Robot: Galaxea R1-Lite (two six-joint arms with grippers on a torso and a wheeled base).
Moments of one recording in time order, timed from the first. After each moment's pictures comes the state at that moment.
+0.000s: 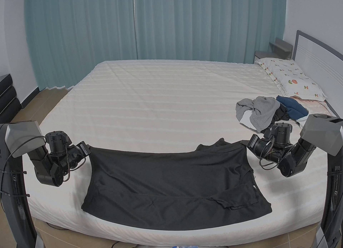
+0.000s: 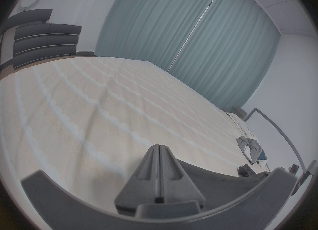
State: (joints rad) left arm 0.11 2.34 -0.75 -1.21 -0.17 -0.50; right arm 0.10 2.37 -0.90 -1.12 0.29 0.72
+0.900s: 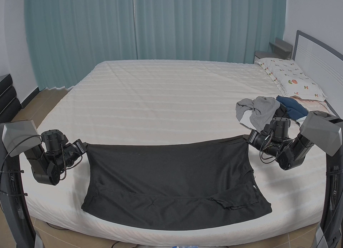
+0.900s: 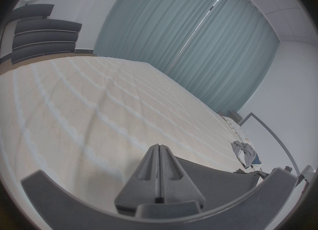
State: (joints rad) left arm 0.14 2.32 -0.74 -1.22 -0.23 -0.52; right arm 0.09 2.39 -1.02 -1.02 0.21 0.58
